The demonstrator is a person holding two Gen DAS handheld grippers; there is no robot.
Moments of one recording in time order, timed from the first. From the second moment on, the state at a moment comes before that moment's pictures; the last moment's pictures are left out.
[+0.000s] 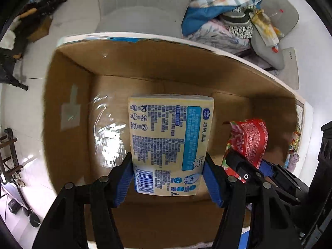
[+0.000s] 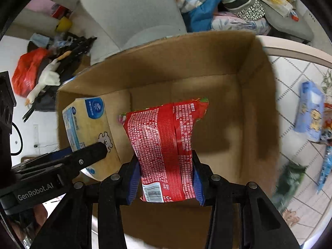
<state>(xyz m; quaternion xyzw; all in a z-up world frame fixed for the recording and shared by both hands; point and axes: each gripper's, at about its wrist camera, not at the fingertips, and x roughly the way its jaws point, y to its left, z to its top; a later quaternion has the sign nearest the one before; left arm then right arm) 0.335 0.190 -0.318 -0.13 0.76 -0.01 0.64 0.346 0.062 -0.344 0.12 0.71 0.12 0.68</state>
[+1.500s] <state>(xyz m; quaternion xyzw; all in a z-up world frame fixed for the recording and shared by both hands) 0.219 0.182 -0.199 -0.02 0.61 0.06 0.79 0.237 0.065 -0.255 -0.02 0.64 0.10 0.76</state>
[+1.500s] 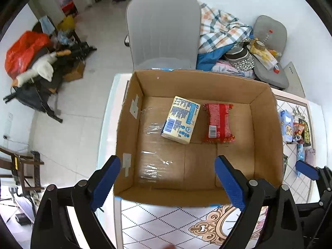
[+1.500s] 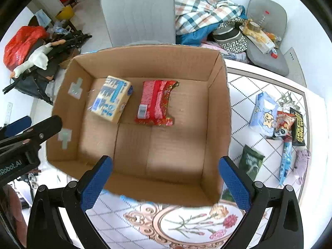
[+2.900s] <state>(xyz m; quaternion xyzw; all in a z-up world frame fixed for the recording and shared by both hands) 0.373 -0.188 -0.371 0.11 0.75 -0.06 0.65 0.315 -0.390 -0.344 0.15 0.68 -0.06 0.71</state>
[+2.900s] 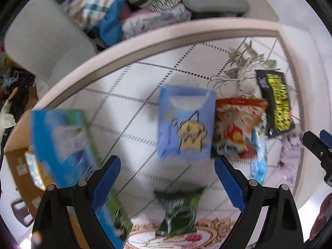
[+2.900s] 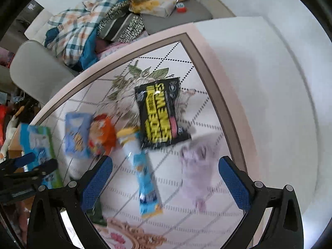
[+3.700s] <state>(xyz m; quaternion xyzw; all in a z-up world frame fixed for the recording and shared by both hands) 0.352 -0.182 -0.422 0.08 0.78 -0.04 0.62 0.371 -0.373 -0.442 0.11 0.73 -0.08 0.67</state>
